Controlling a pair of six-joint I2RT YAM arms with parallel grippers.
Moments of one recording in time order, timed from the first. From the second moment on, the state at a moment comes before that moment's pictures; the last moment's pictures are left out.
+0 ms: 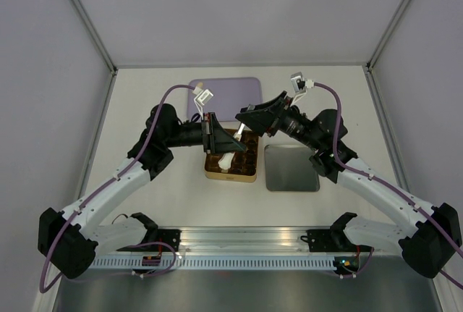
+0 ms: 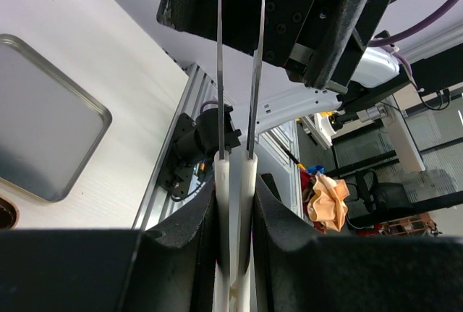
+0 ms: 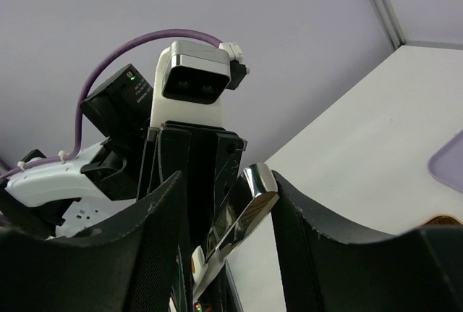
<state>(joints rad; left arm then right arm) -0.59 1.09 0.87 0.19 0.87 -0.86 0.66 1.10 0.85 0.53 -0.40 0.76</state>
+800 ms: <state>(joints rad) -0.58 1.08 0.87 0.24 0.88 -0.89 0.66 1.14 0.84 0.66 -0.47 0.84</state>
